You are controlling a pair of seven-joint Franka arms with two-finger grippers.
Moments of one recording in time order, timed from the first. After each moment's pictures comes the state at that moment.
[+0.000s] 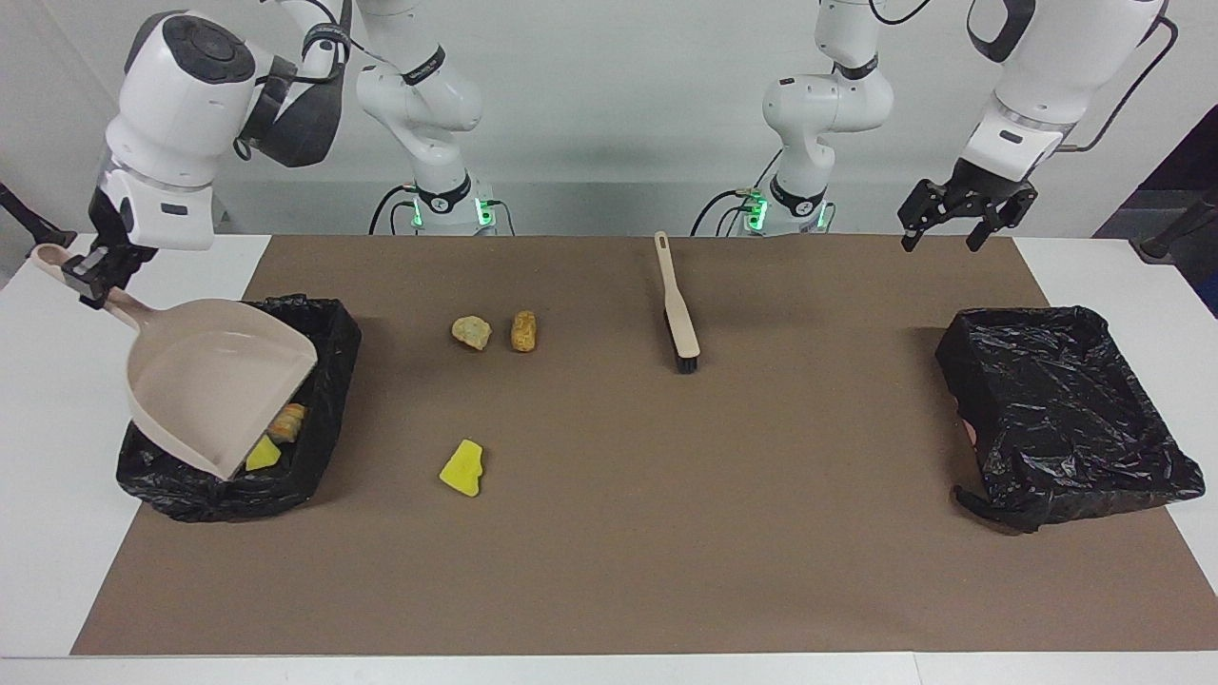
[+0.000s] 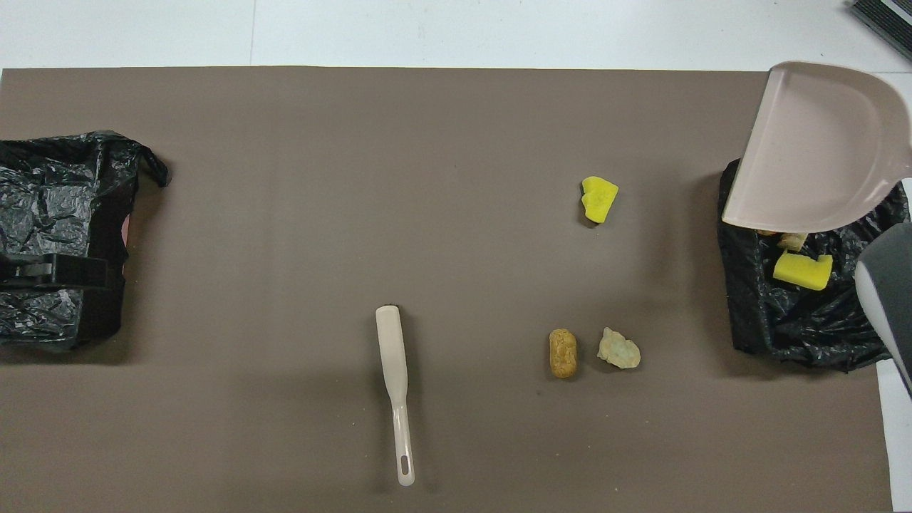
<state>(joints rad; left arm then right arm) -0.04 -0.20 -0.01 -1.79 -0.04 1.64 -0.03 -0.22 0.05 0.17 -1.66 -0.64 1.90 -1.11</state>
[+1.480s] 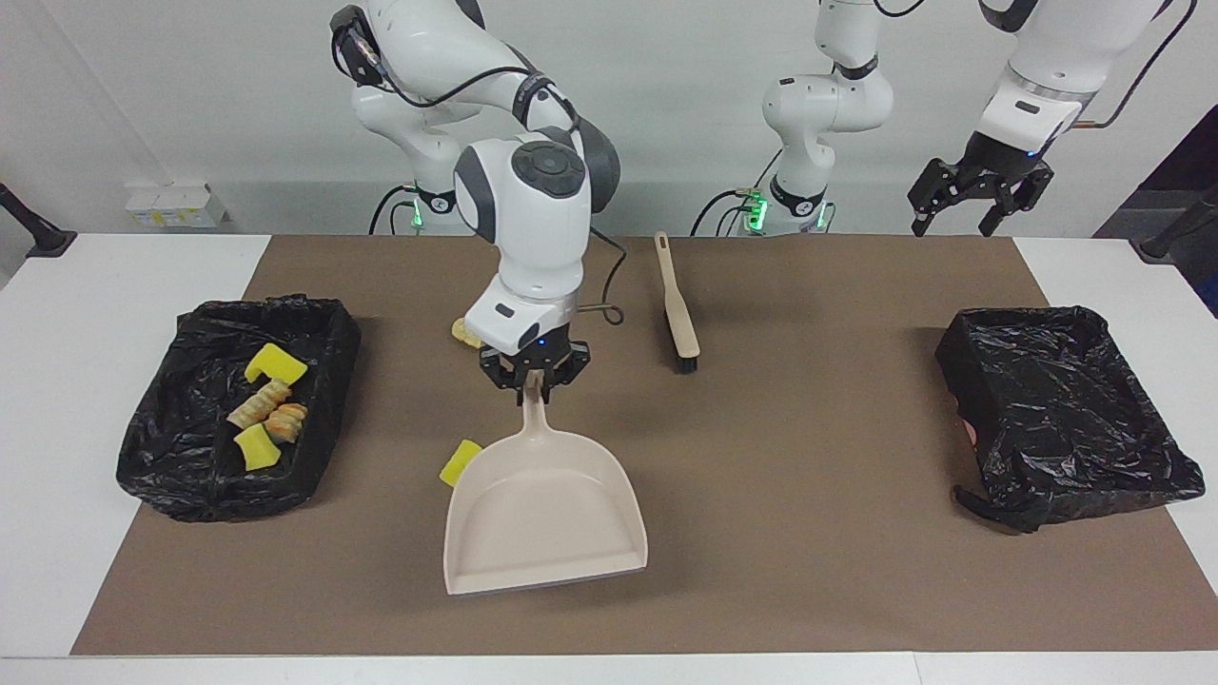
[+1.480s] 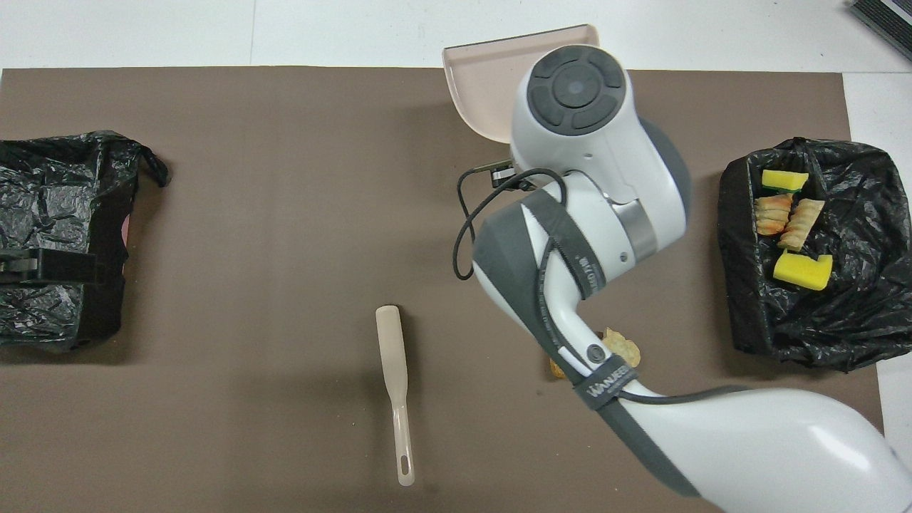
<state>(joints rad) -0.04 -0.19 -0.01 -1.76 -0.04 1.63 -0.03 0.35 0.54 0.18 -1.22 -0.24 1.79 0.46</state>
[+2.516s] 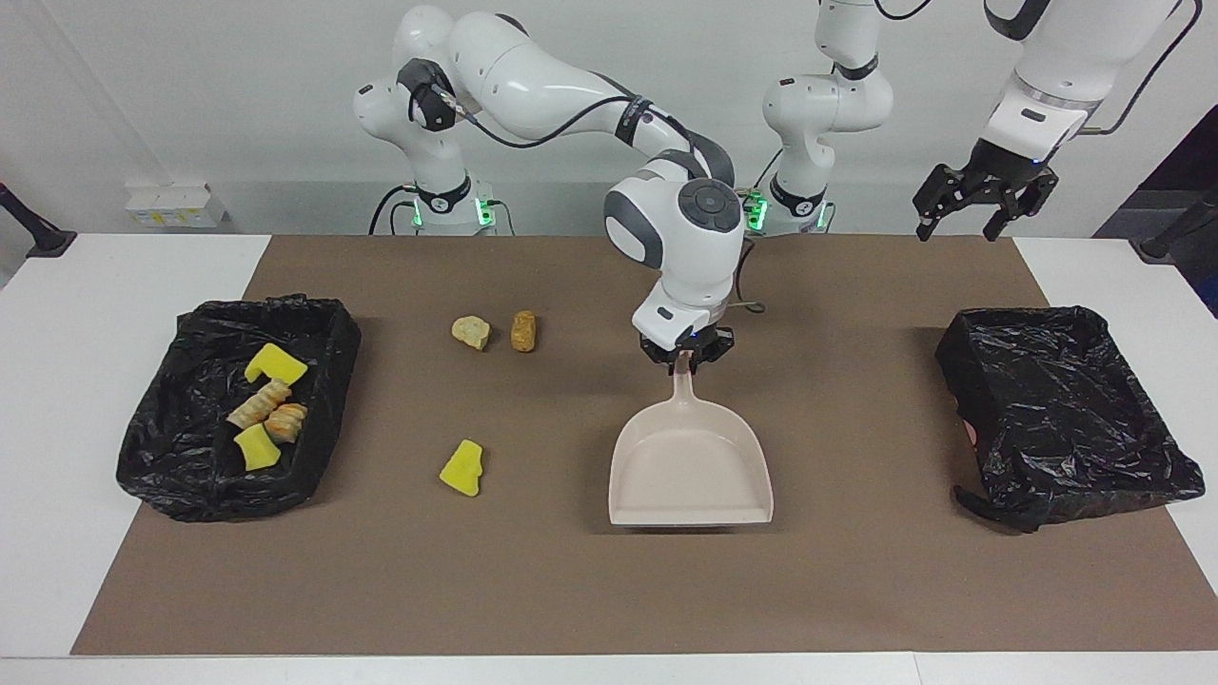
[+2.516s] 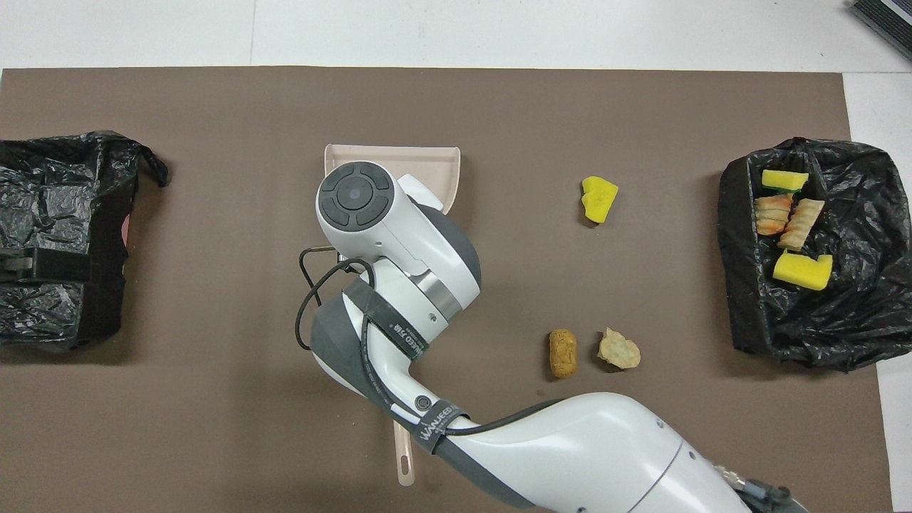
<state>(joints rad) -0.03 -0.18 -0.01 -1.76 -0.04 1.63 -0.01 0.57 0.76 0.21 -1.09 -0.10 1.81 0.74</state>
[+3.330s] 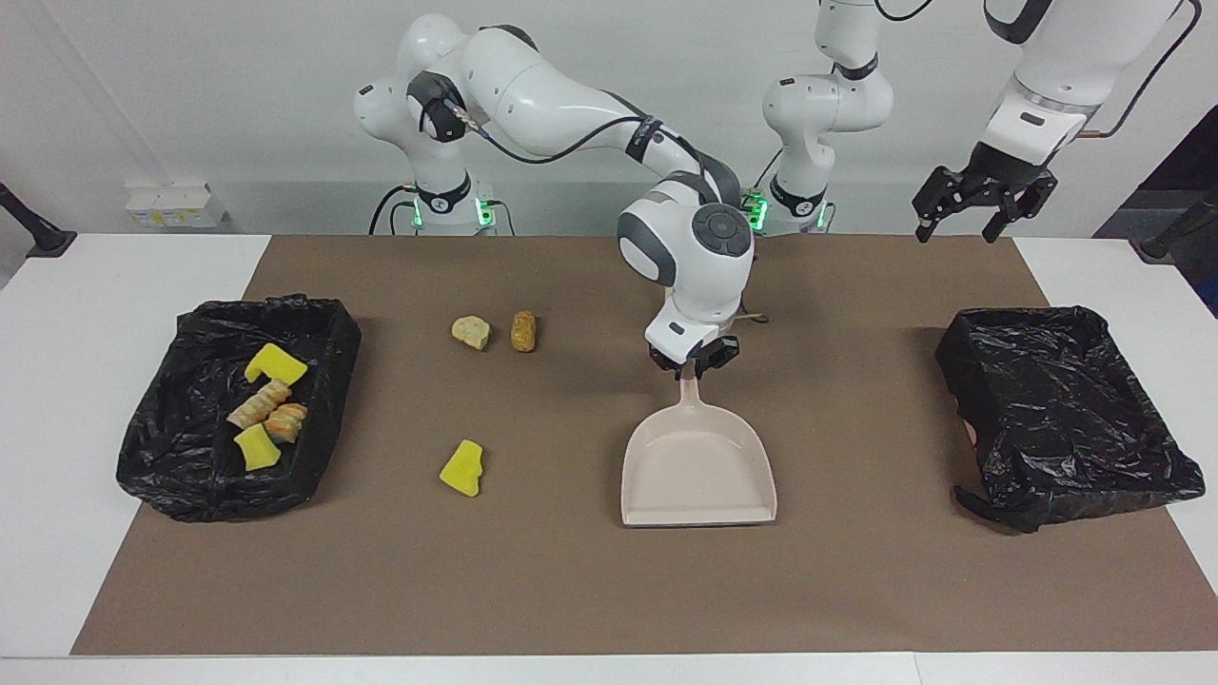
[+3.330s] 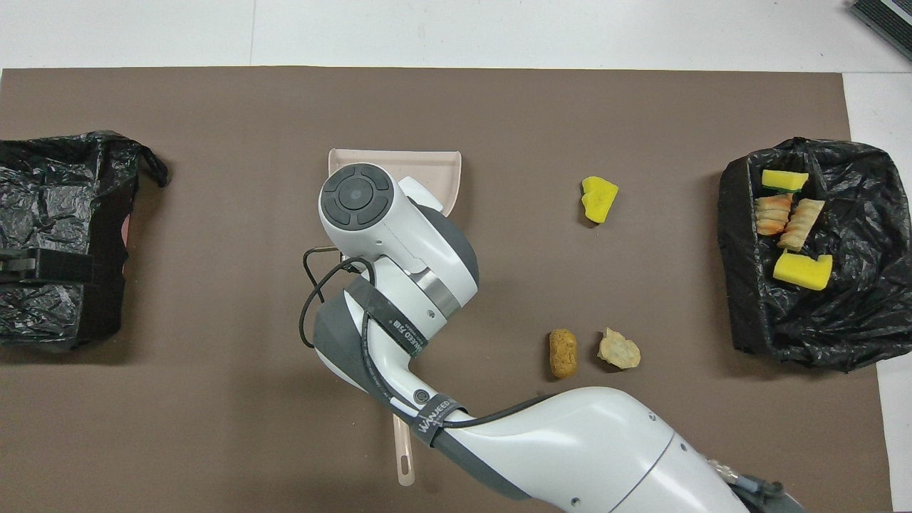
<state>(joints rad) -0.03 -0.18 -0.01 -1.77 -0.04 1.63 0.00 0.57 0.77 0.21 -1.09 -0.10 1.81 0.74</state>
